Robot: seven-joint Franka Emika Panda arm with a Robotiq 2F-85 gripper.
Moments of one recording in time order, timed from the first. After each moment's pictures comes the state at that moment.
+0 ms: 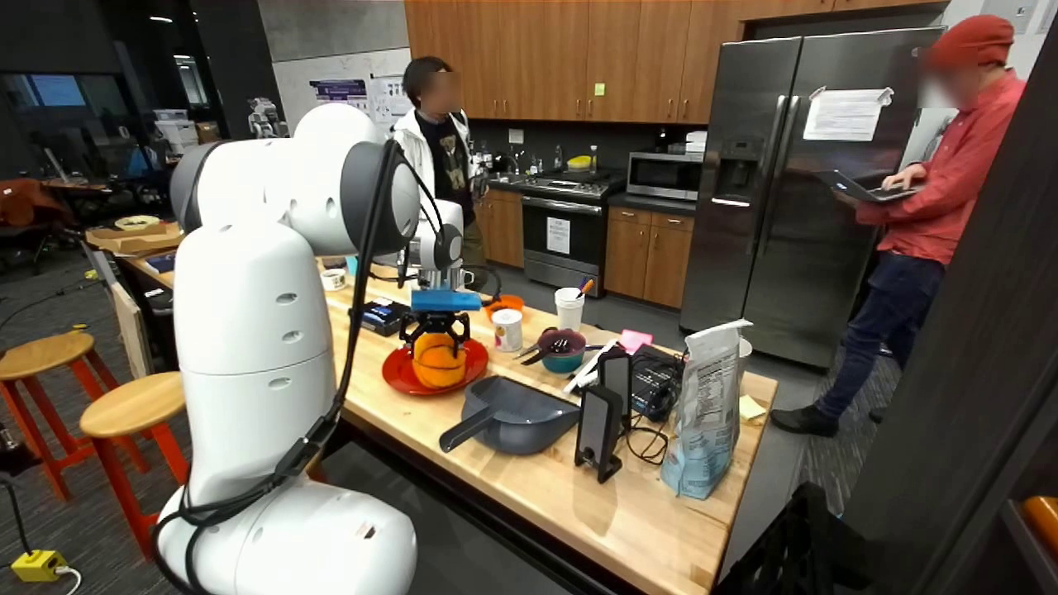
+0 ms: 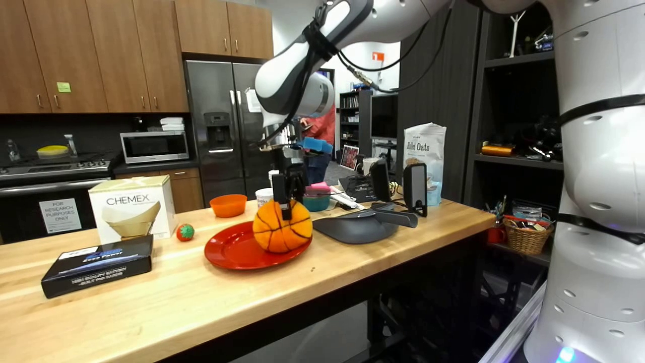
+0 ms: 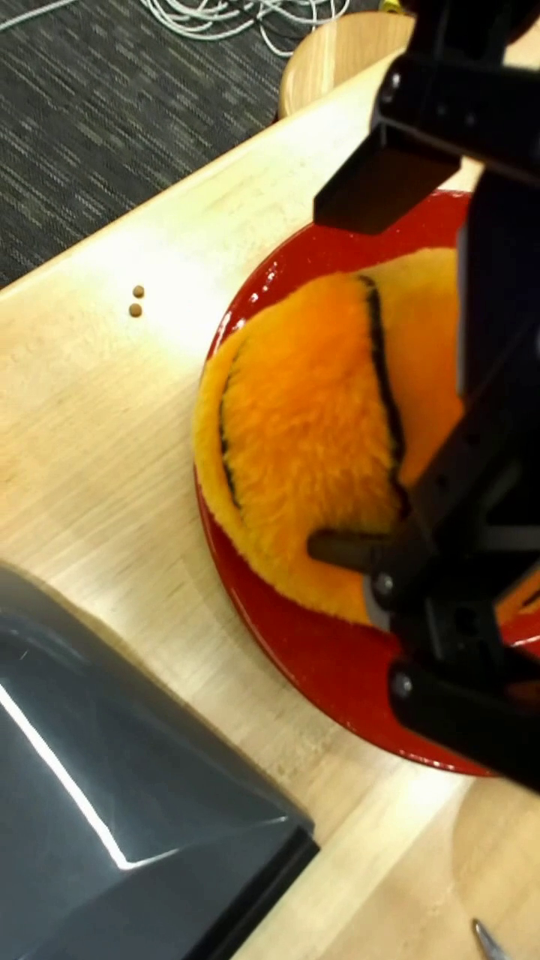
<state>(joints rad) 0.17 0.20 0.22 -2.00 0.10 2.02 -0.38</state>
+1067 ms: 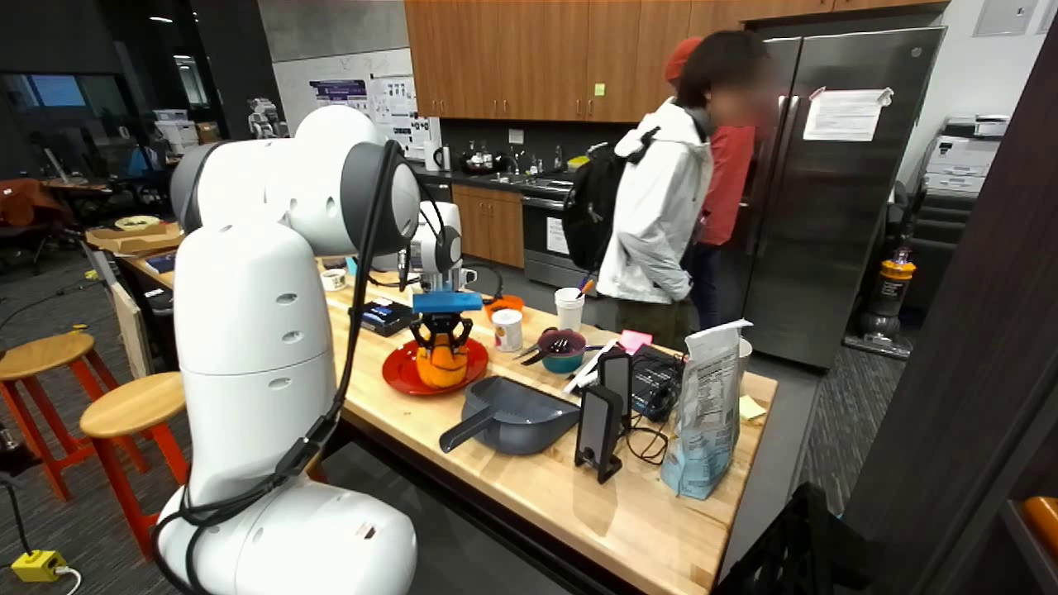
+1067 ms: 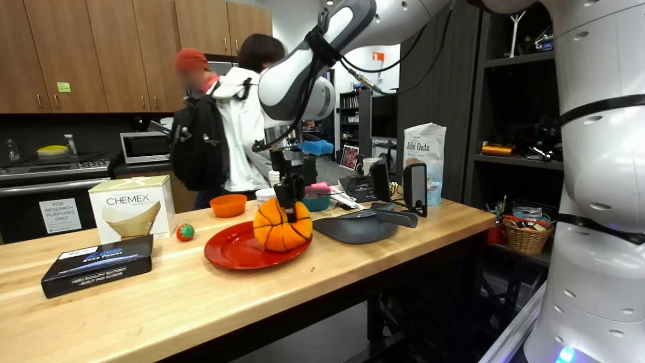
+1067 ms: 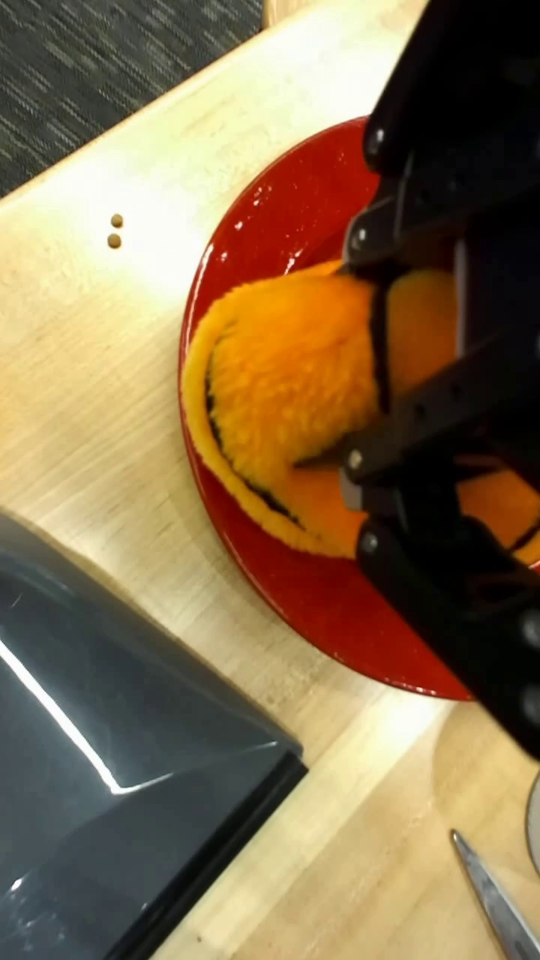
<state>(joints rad) 0.17 0.20 0.22 -2.01 0.02 2.08 -0.31</state>
